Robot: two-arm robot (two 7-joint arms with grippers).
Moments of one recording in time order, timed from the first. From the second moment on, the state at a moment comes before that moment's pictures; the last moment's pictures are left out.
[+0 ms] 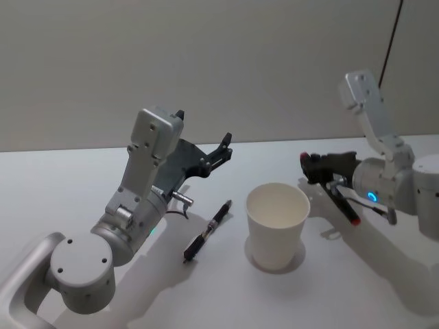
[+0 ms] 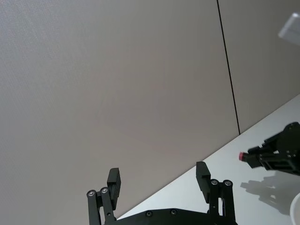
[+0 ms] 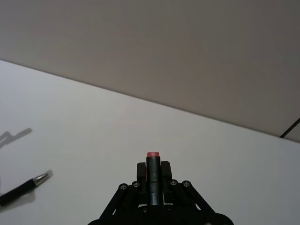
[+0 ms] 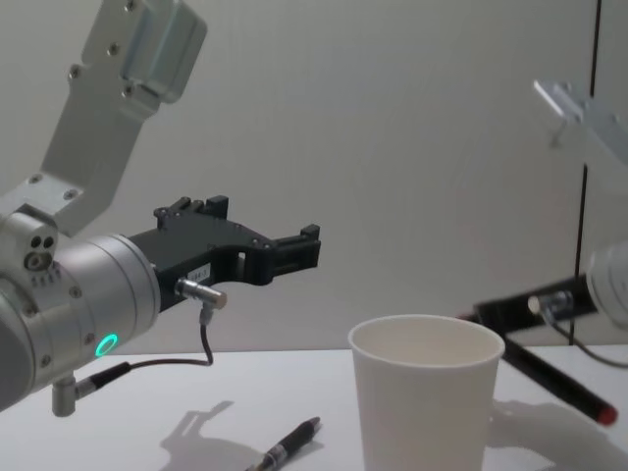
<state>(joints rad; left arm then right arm) -0.24 0.38 0.45 -1.63 -0.20 0.01 -0.01 0.40 0.17 -0.28 -1.49 0.14 0.74 0.24</state>
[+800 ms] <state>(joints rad) -0.24 0.38 0.45 -1.63 -0.20 0.01 -0.01 0.44 0.14 -0.28 -1.57 0.08 0.53 0.11</state>
